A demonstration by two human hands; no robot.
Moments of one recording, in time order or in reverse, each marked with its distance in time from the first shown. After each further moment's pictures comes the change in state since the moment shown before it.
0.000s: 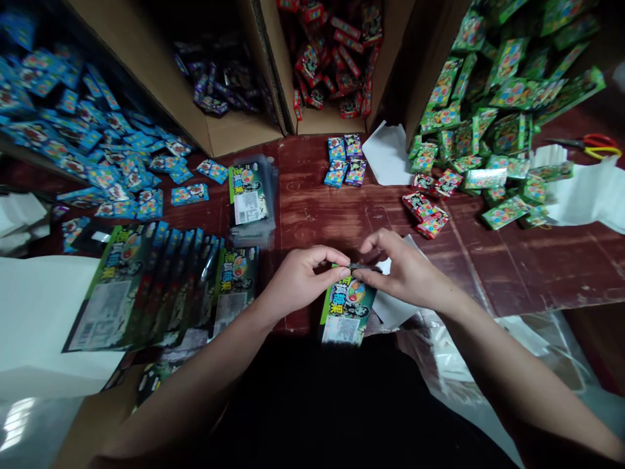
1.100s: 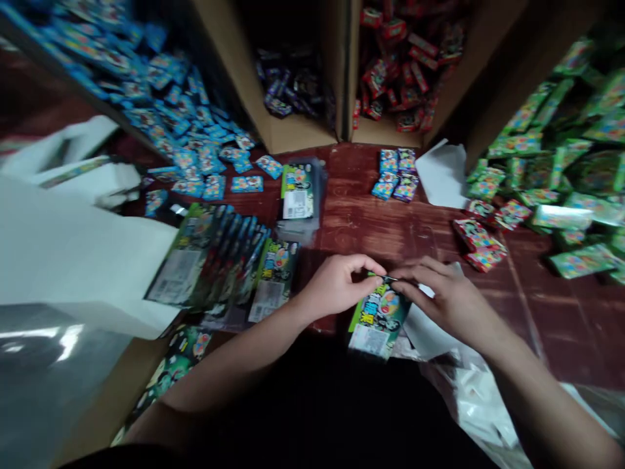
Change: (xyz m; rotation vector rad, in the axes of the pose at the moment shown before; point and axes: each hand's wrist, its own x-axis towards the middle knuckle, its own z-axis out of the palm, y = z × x) left_hand -0.013 -0.010 -0.003 0.037 0.070 -0.039; right_hand -0.004 0.003 0.005 -0.092 -0.093 -0.093
